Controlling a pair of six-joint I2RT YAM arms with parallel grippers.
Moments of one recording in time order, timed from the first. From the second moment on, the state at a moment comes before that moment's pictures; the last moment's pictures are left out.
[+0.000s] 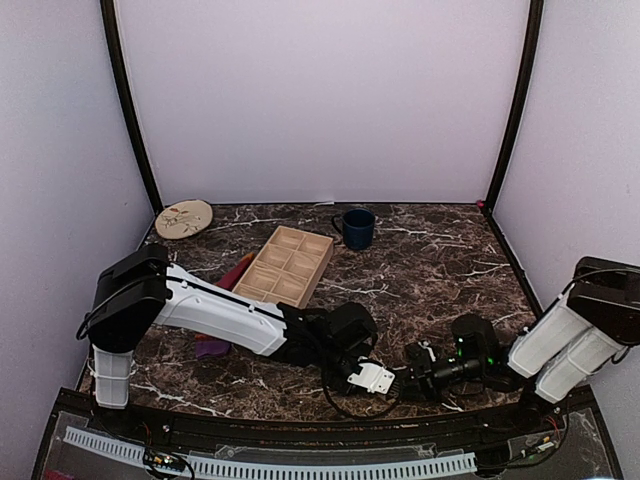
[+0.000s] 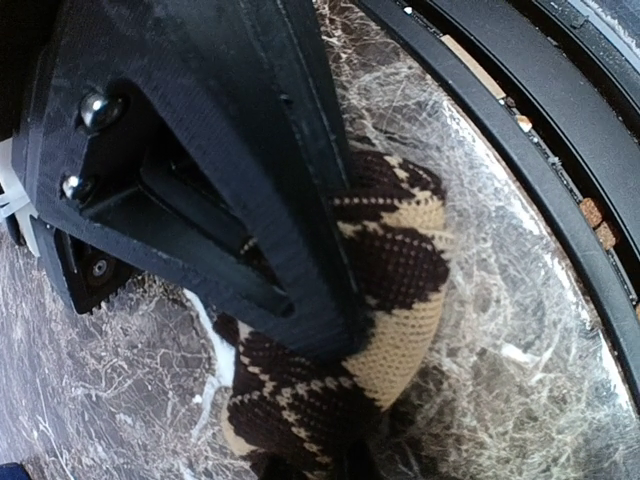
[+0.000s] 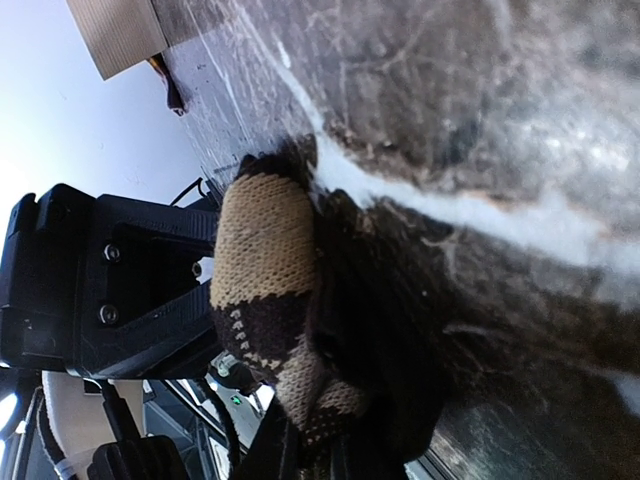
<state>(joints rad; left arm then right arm) -1.26 2.06 1.31 -0.19 0.14 0.90 0.86 1.51 0.08 0.87 -0.67 1.55</state>
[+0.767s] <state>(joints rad) -1.27 2.15 1.51 -0.40 0.15 0.74 0.84 1.00 0.22 -0.03 -0.41 1.13</state>
